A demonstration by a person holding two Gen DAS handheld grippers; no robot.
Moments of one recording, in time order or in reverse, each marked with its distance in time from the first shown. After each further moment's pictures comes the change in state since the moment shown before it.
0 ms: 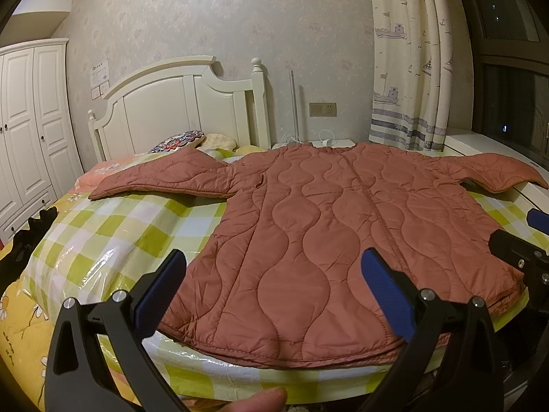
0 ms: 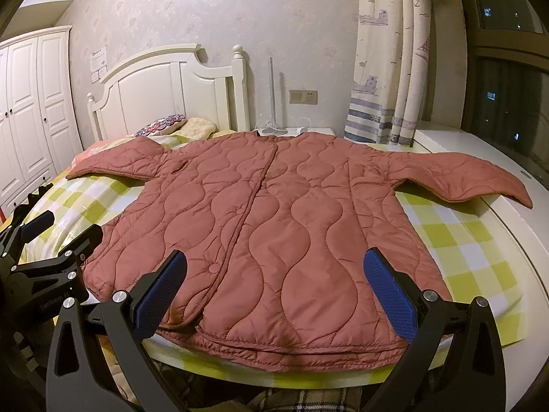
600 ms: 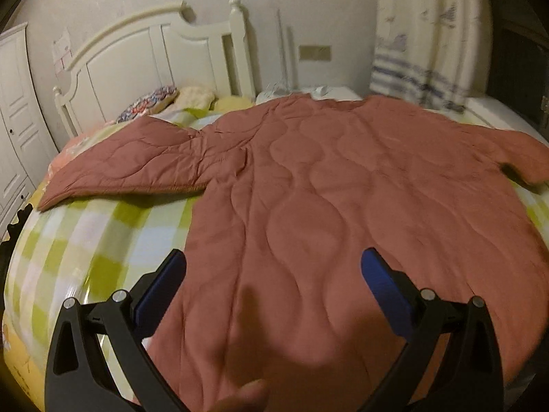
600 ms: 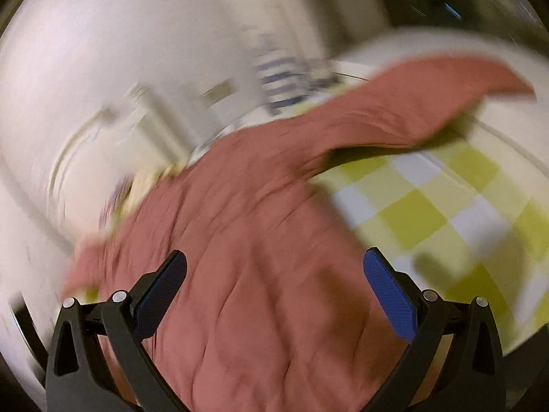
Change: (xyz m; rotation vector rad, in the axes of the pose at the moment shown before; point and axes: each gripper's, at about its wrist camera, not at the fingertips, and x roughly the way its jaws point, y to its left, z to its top) left arm 0.176 0.007 0.061 0.046 0.284 -0.047; right arm 0.116 -0.196 0.041 0.655 0.084 -0.021
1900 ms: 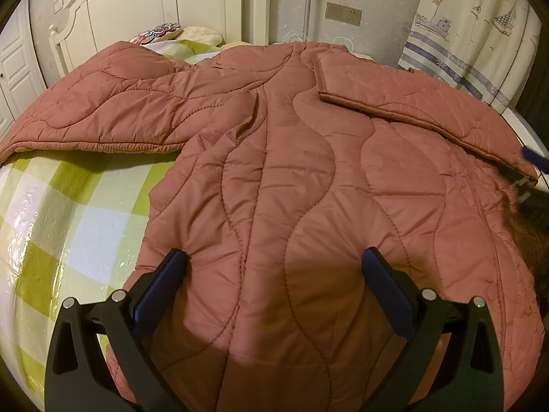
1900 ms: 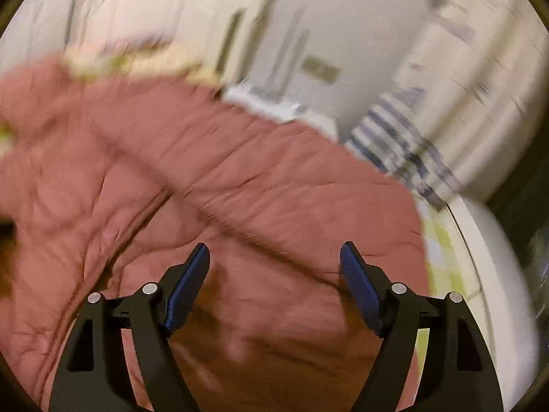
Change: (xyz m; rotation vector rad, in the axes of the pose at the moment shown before) left arm 0.099 0.027 0.008 -0.143 0.190 -0.056; right arm 0.146 0.154 -0.019 -0.940 -0.013 -0.182
